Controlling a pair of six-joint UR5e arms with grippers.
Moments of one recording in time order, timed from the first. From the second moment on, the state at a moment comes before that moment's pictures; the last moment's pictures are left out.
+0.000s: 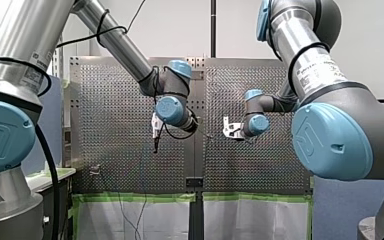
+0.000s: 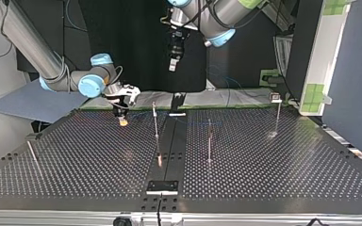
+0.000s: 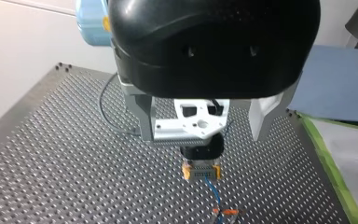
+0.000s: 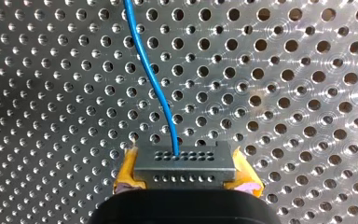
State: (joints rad) left arm -0.82 -1.87 -1.97 -2.63 -2.11 -1.74; right arm 1.95 -0.84 1.44 -0.35 1.43 1.55
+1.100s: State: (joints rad) left arm -0.84 -1.58 -2.26 -2.49 -2.11 -1.76; right arm 1.86 -0.95 1.50 -0.36 1.53 1.61
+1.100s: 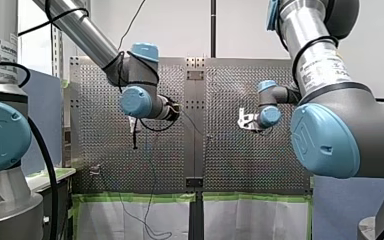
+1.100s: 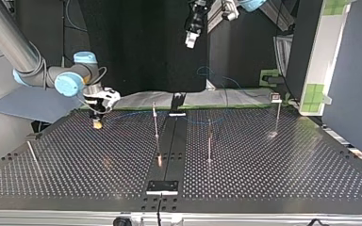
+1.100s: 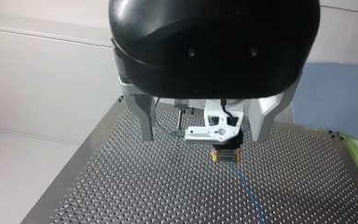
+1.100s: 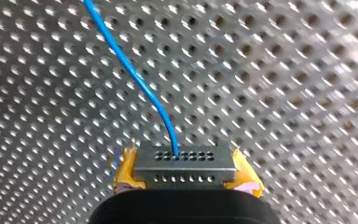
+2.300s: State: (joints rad) left arm -0.85 -1.48 -2.39 -2.49 -2.14 -1.75; right arm 1.78 -1.26 1.52 -0.29 1.66 1.66
